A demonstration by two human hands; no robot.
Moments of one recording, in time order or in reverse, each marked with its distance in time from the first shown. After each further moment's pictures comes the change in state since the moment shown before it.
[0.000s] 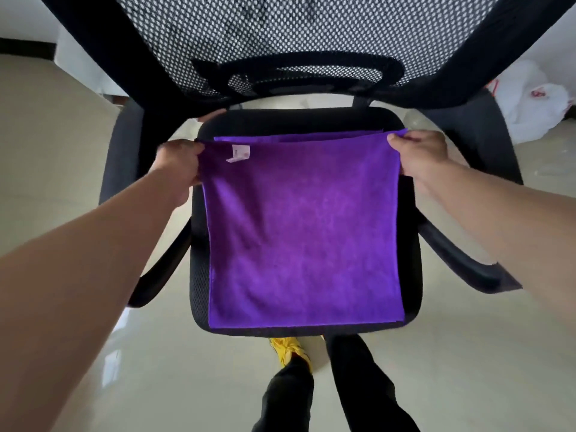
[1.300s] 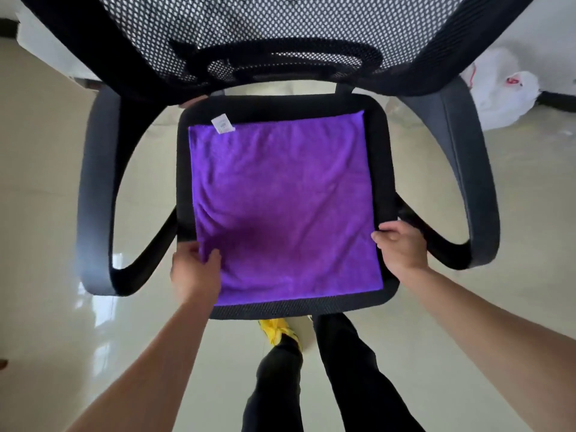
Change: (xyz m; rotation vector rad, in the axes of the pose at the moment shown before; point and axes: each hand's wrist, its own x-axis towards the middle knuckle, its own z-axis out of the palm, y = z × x) left_hand -0.084 -0.180 -0.005 0.485 0.342 0.125; right_hand -0.116 0.131 -0.034 -0.321 -0.016 0.141
